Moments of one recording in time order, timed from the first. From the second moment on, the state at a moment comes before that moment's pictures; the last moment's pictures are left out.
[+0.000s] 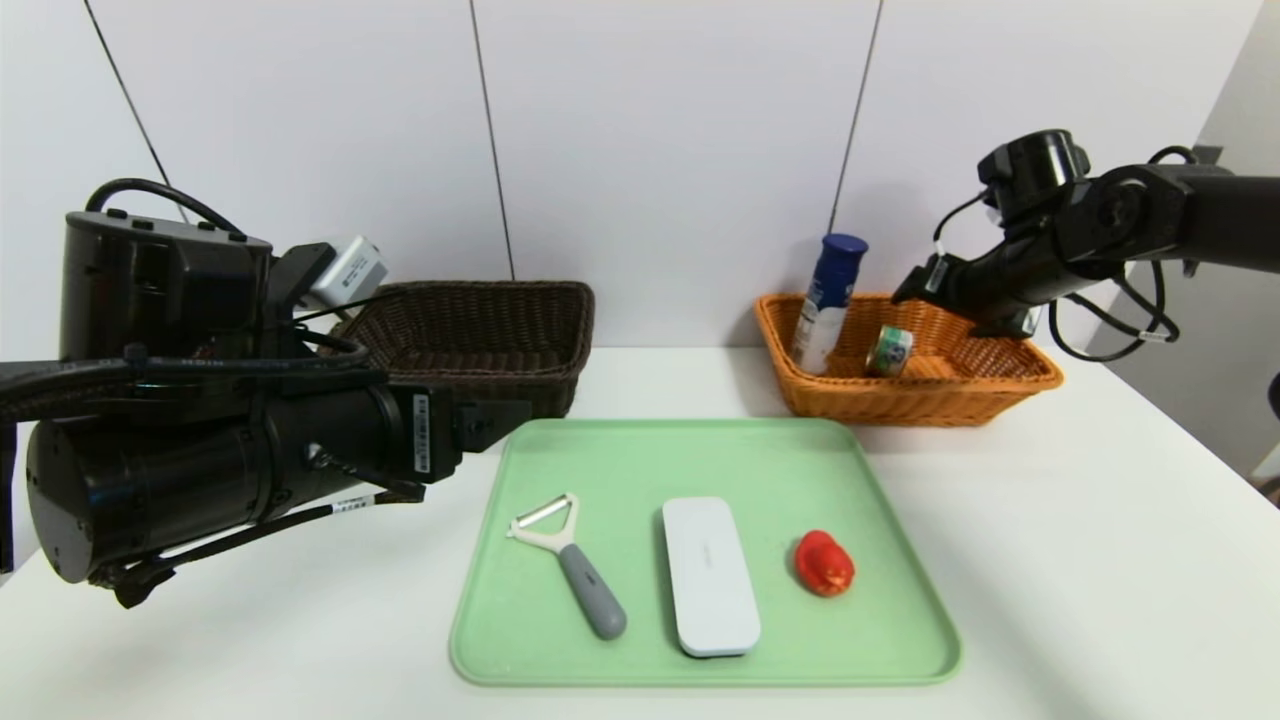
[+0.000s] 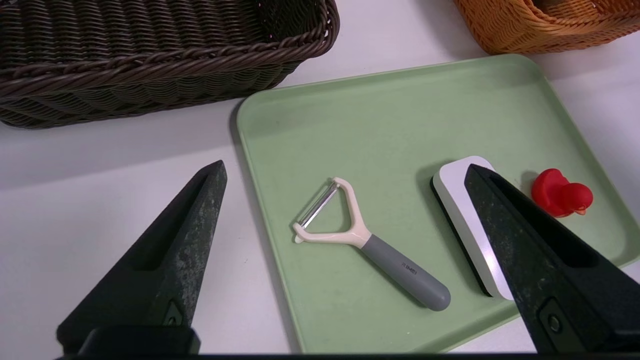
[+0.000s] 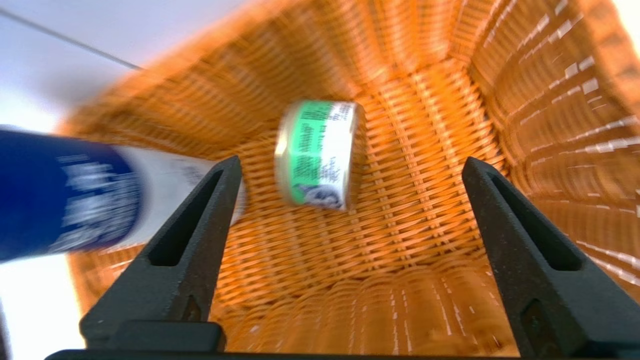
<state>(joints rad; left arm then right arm) -0.57 1.41 -0.86 -0.17 0.11 -0.28 0.06 2.14 -1.95 0.51 -0.08 0.47</state>
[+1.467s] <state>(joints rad) -0.57 1.27 -0.86 -0.04 0.16 -0.30 0.40 1.60 -1.73 0.55 -0.25 0.59</state>
